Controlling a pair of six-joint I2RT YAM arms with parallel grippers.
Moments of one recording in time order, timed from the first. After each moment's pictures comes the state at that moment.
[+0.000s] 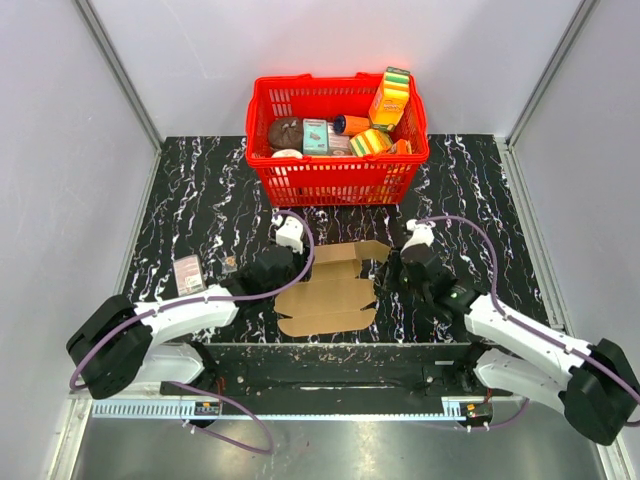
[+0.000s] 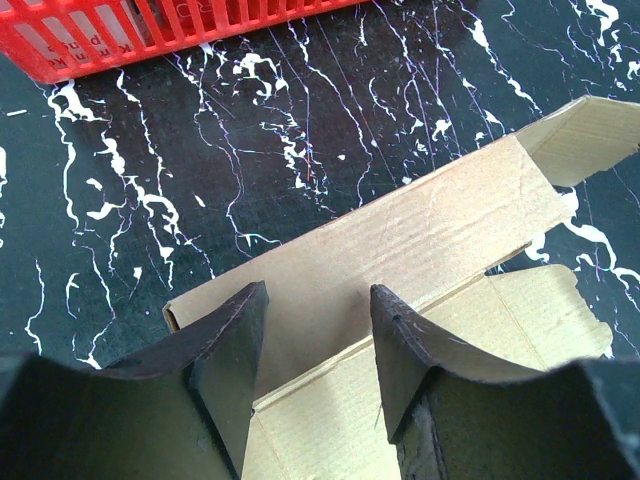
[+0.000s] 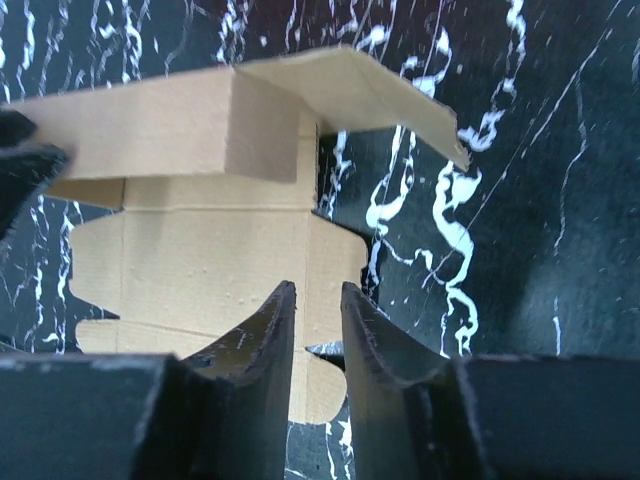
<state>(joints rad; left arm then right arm) -0.85 1.24 0.52 0.29 -0.37 -0.30 0.73 1.00 0.51 -0.14 0.18 0.67</state>
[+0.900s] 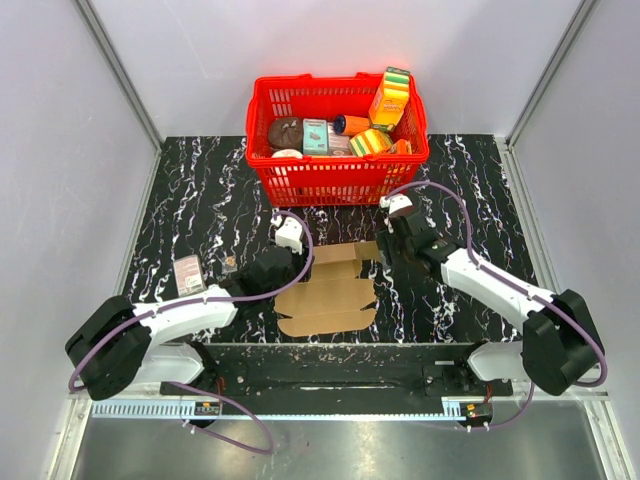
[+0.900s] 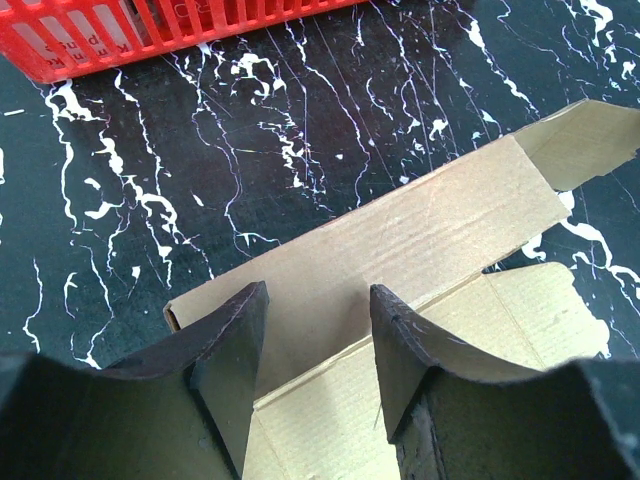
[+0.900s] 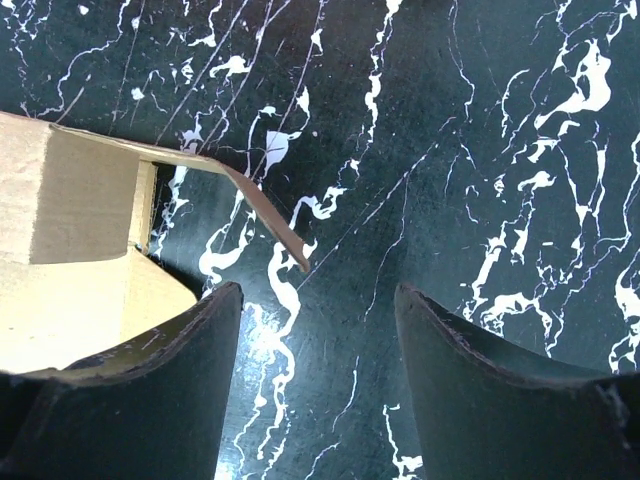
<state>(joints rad) -0.85 1.24 0.51 0.30 -0.37 -0.30 0.59 1.32 0.84 -0.36 0.24 0.17</state>
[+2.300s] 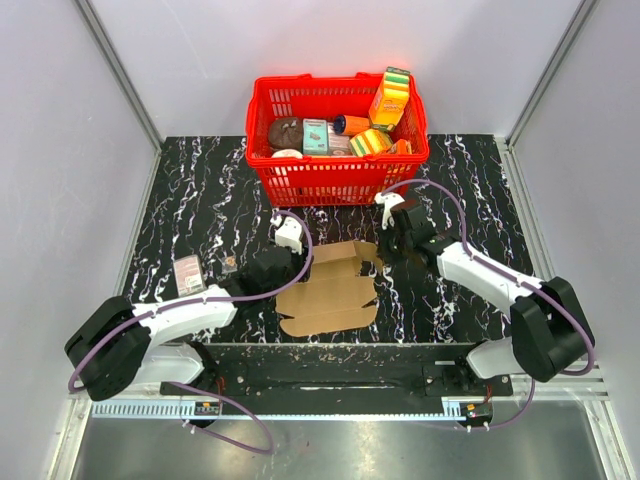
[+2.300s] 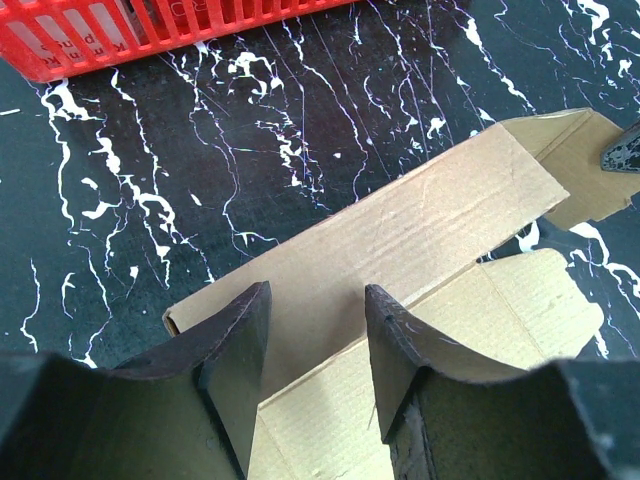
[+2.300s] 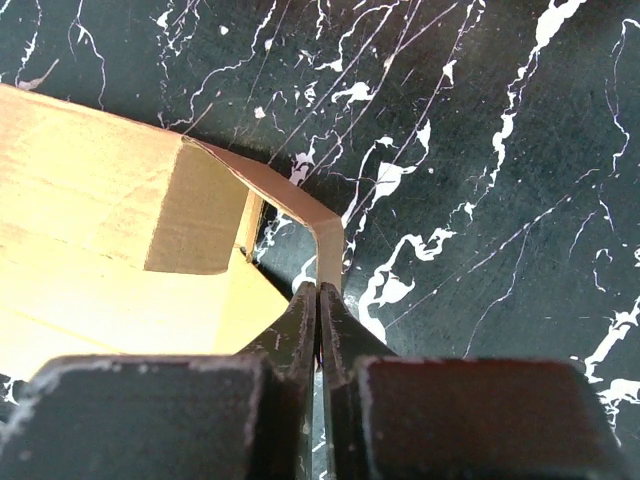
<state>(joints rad) -0.84 1.23 0.51 0.30 -0.35 -0.30 0.52 1.40 0.85 -0.25 -0.07 0.16</state>
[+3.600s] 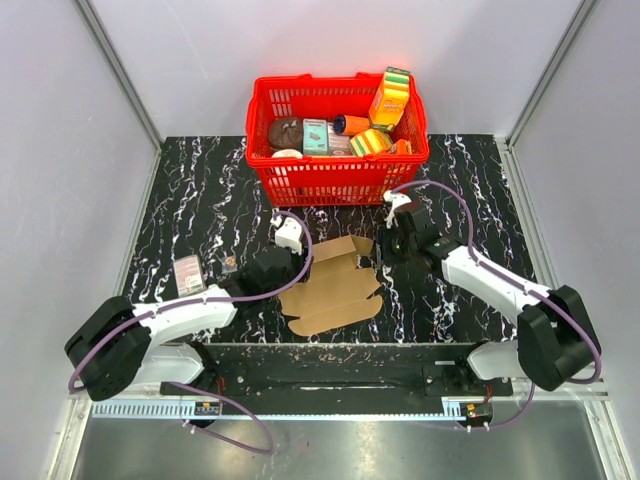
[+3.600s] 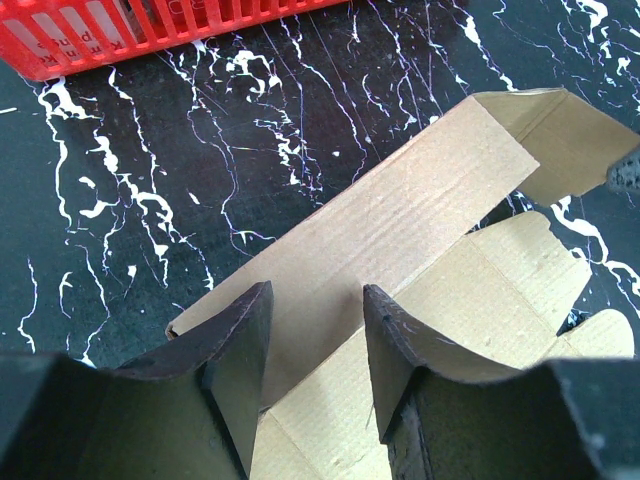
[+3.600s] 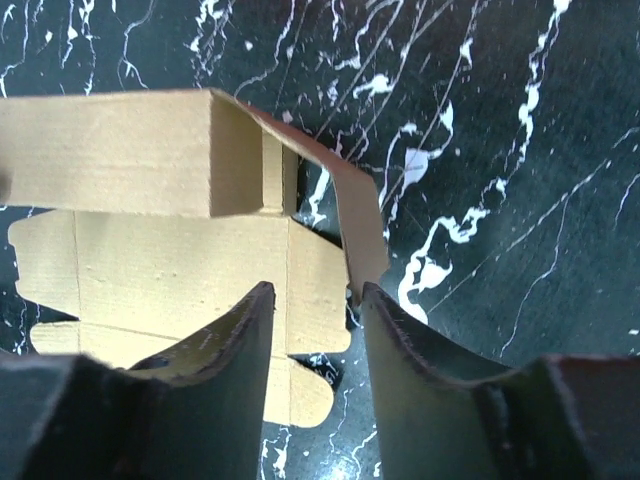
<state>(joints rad) -0.84 1.23 0.51 0.30 -0.34 -0.30 0.52 1.36 0.85 -0.26 -0.09 0.32</state>
